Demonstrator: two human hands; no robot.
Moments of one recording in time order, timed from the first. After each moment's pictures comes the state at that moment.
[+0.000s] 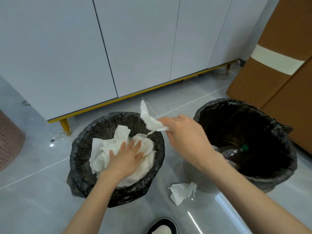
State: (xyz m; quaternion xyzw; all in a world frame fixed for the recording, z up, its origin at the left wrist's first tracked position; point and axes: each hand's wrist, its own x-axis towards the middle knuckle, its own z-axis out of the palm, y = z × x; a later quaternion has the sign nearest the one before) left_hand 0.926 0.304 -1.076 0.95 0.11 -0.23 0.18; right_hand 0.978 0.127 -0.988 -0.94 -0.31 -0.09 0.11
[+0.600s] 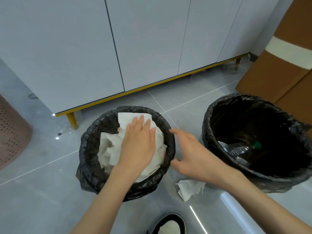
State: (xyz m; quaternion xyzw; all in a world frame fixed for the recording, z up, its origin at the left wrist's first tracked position) left_hand 0.926 0.287 -1.035 0.97 0.09 0.04 0.22; right_hand 0.946 0.123 -1.013 -0.91 -0.28 0.16 0.27
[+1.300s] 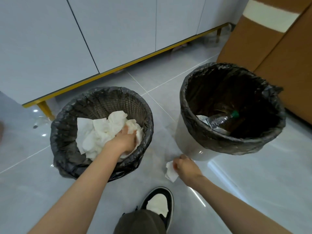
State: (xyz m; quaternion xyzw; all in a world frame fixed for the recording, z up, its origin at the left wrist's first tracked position) left_hand 0.956 0.295 -1.136 0.93 0.04 -0.35 0.03; right_hand 0.909 0.052 -1.214 -0.96 -0.14 0.25 0.09
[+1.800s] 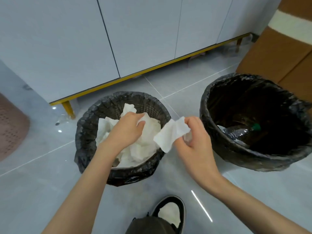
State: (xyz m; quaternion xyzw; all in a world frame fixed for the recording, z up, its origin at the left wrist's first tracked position) left_hand 0.936 0.313 -1.048 0.96 0.08 -0.08 0.25; right_hand 0.906 0.125 -1.028 -0.82 -0.15 -0.03 0.56
